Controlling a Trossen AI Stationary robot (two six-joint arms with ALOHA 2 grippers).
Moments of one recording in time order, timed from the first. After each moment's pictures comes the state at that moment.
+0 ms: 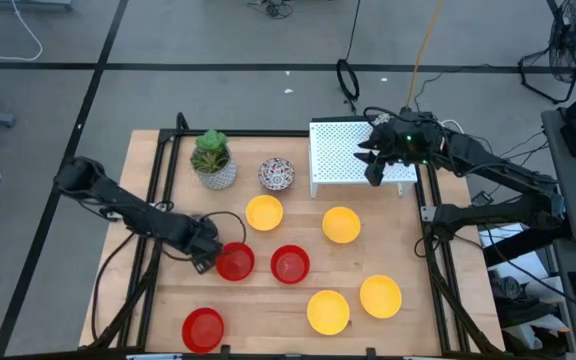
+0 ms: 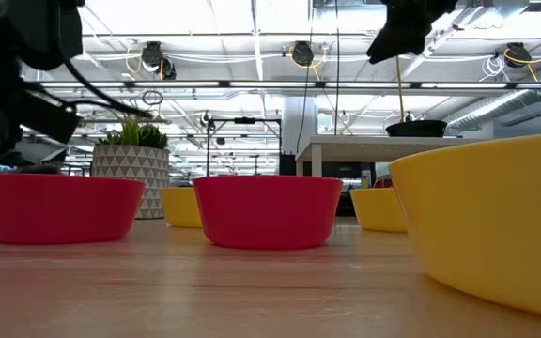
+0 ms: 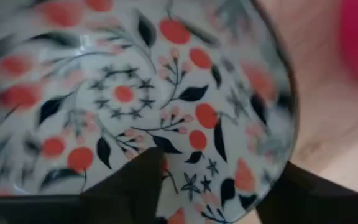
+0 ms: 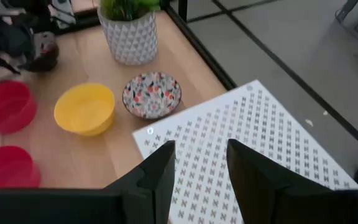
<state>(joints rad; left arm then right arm) -0.41 1.36 0.65 -0.93 0.04 -1.07 -0.42 1.03 1.14 -0.69 0.02 0.01</state>
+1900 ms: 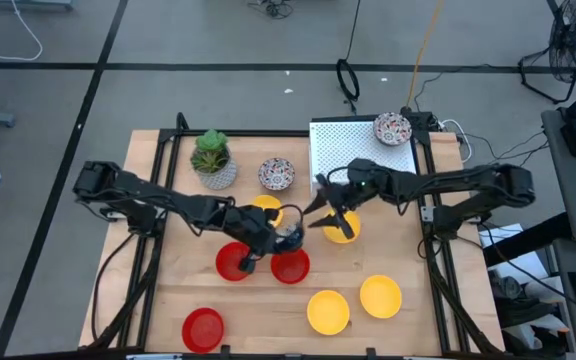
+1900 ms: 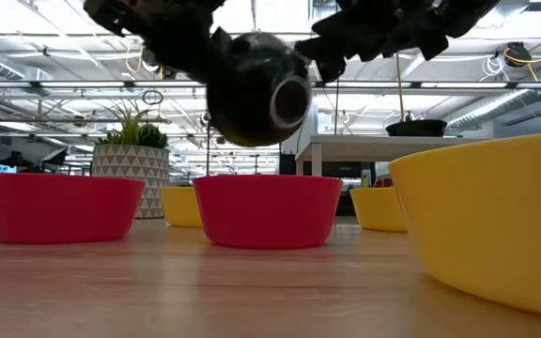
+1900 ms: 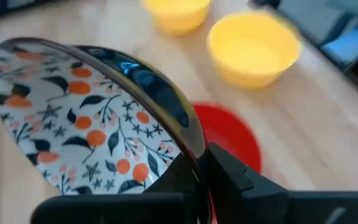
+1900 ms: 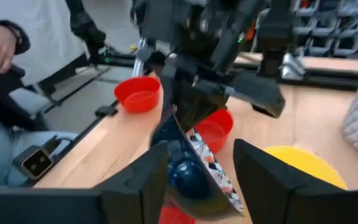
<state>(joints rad) -0.15 1.54 0.96 -0.08 0.20 0.22 -0.13 1.37 0.81 0.26 -0.55 -0.07</state>
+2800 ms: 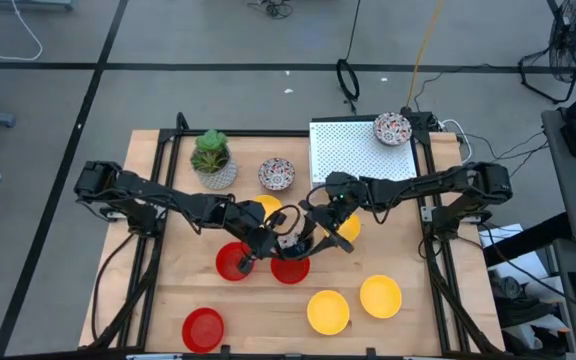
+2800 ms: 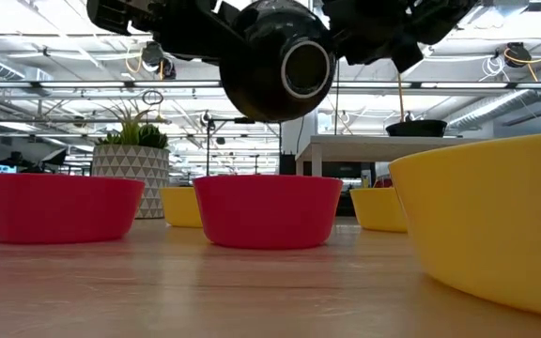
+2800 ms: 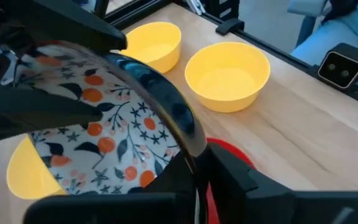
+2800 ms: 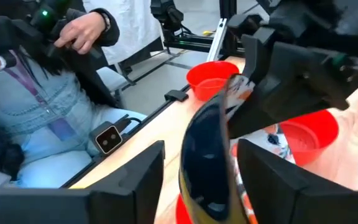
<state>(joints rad) -0.14 1.54 0.96 0.01 0.31 0.44 -0.06 1.56 0.90 0.27 -0.81 -0.11</state>
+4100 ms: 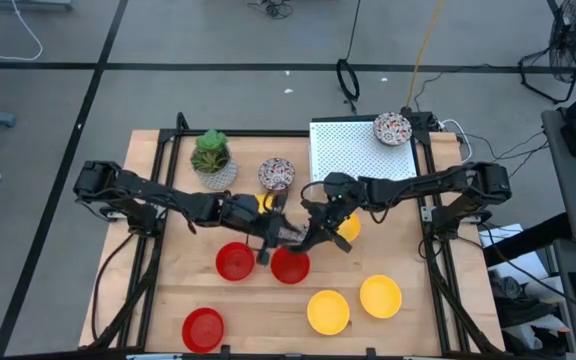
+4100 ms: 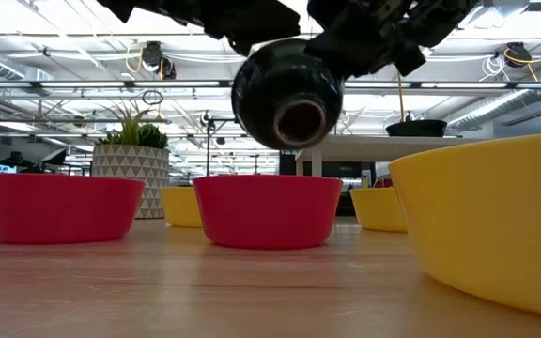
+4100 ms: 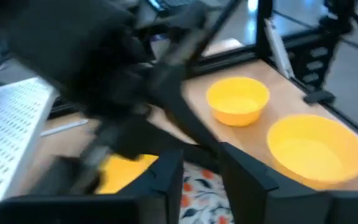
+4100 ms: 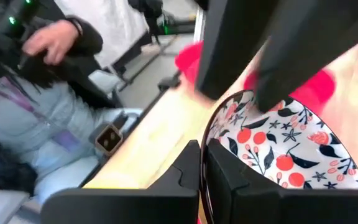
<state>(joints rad) -0.13 1.54 0.96 0.26 0.06 0.19 -0.07 1.56 0.90 0.21 -0.77 0.04</state>
